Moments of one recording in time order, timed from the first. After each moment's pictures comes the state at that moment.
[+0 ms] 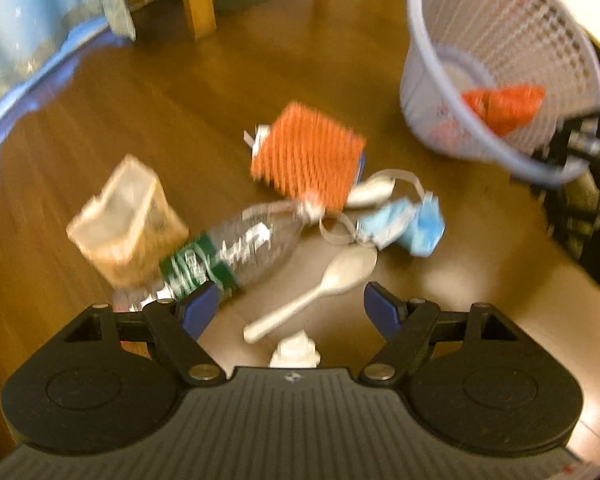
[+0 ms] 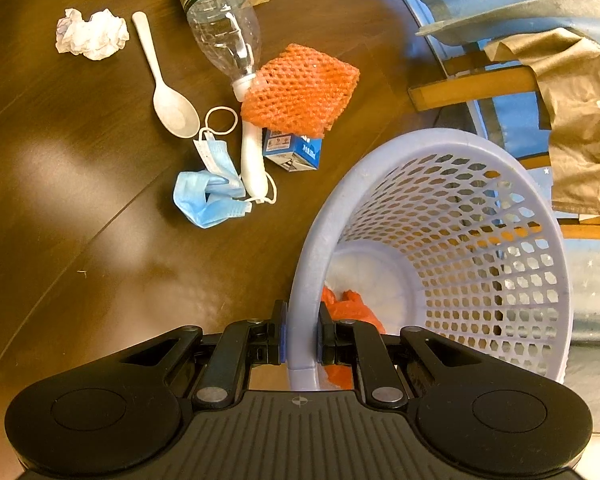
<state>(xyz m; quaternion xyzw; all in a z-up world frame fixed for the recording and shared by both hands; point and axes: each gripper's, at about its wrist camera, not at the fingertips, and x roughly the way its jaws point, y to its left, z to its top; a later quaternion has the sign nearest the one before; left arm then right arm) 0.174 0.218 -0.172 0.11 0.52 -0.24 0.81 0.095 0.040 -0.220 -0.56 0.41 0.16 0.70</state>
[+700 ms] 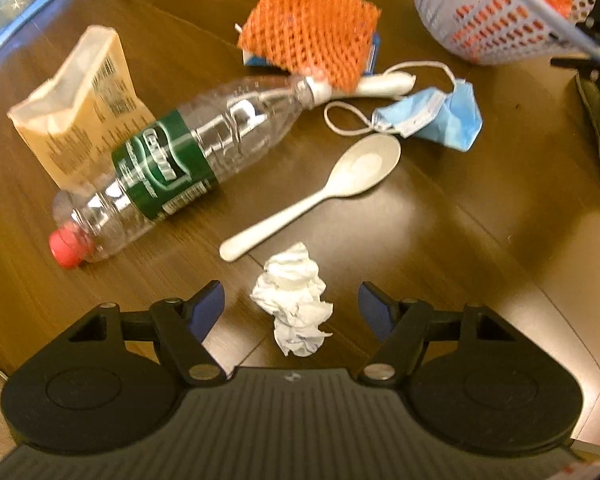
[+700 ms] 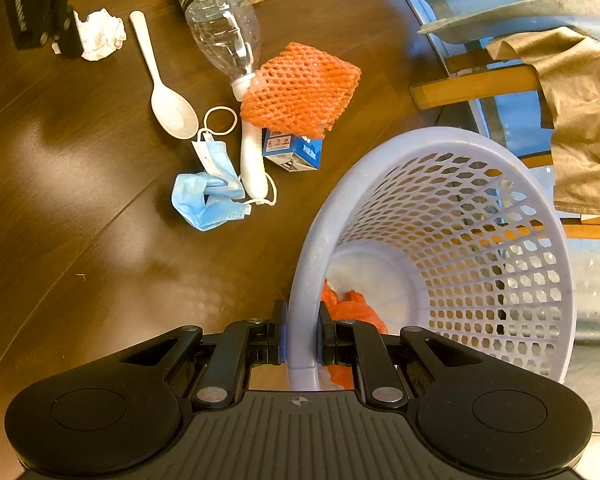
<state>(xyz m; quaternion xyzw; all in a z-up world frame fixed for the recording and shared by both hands) 0.143 0.216 -0.264 0.12 0.56 -0.23 0.79 0.098 0.042 -0.220 -0.56 0.41 0.16 0.70</state>
